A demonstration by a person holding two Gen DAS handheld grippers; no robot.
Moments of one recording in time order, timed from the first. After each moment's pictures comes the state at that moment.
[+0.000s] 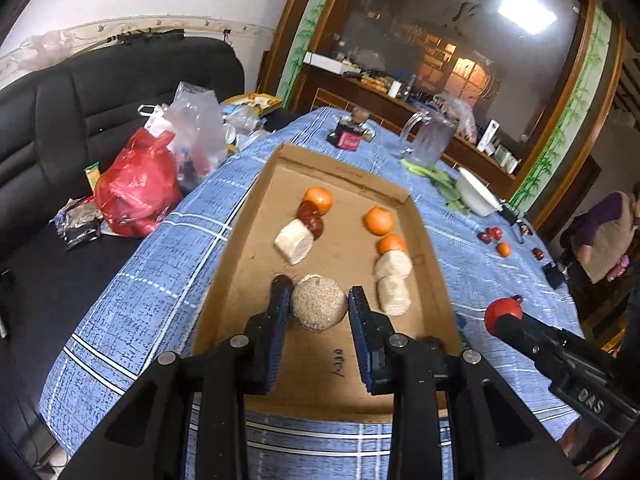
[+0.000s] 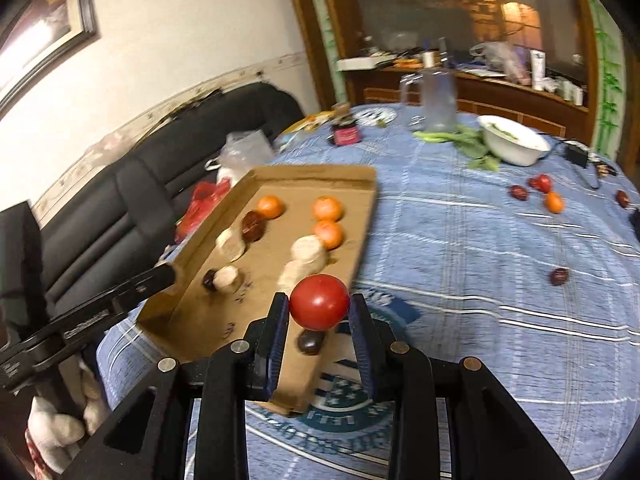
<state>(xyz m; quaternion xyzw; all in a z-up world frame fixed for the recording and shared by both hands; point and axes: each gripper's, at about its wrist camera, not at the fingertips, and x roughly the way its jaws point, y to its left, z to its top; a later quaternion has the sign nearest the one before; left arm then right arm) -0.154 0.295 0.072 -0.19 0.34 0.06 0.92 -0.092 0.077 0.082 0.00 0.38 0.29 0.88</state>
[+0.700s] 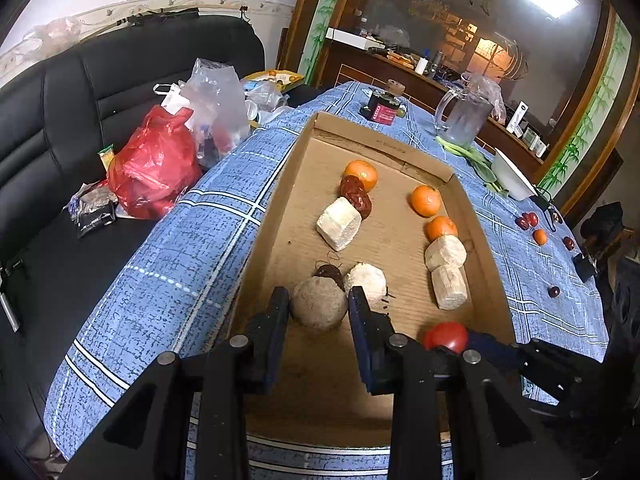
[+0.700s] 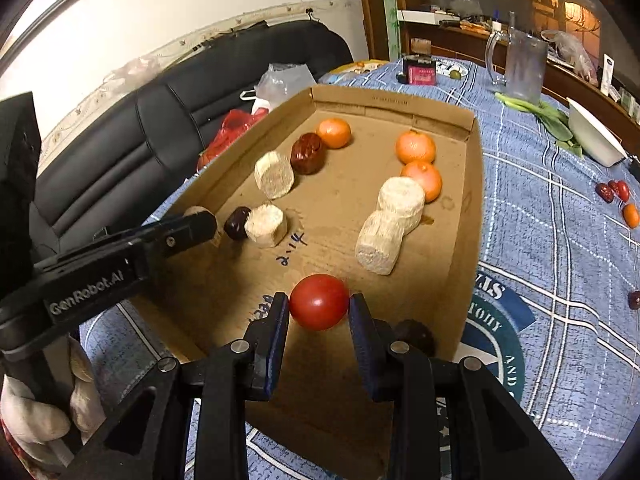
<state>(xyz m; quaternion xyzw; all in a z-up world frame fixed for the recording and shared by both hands) -0.134 0.312 0.045 -0.18 0.39 0.09 0.90 -0.076 0.151 0.025 -0.07 0.44 0.34 0.83</state>
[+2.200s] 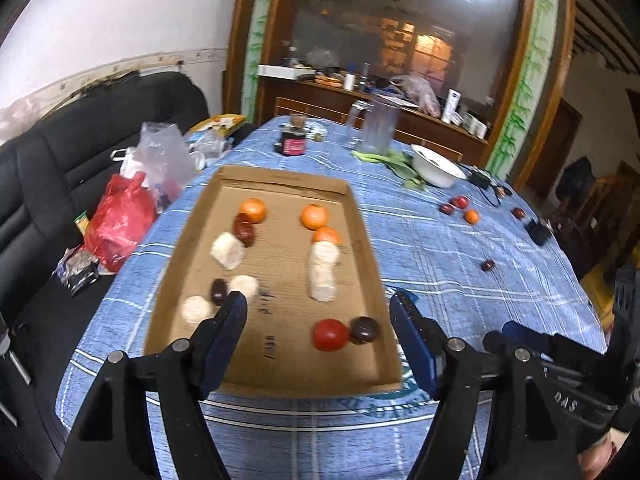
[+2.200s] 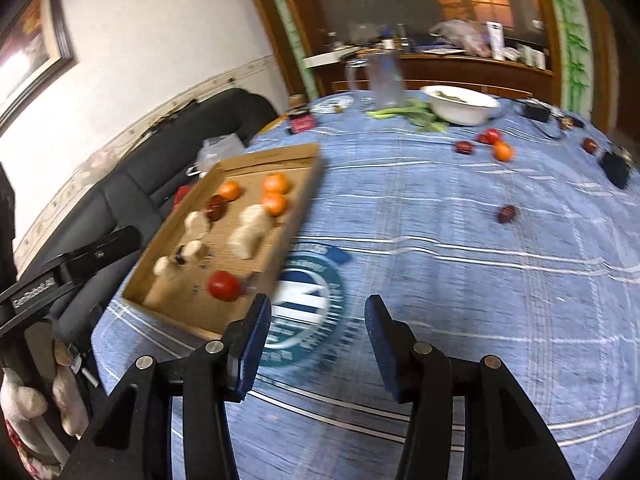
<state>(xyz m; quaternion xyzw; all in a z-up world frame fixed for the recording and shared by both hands) -0.166 0.211 0.111 -0.09 0.34 0.02 0.94 -0.114 -0.023 0.061 0.06 0.39 0.23 0.89</state>
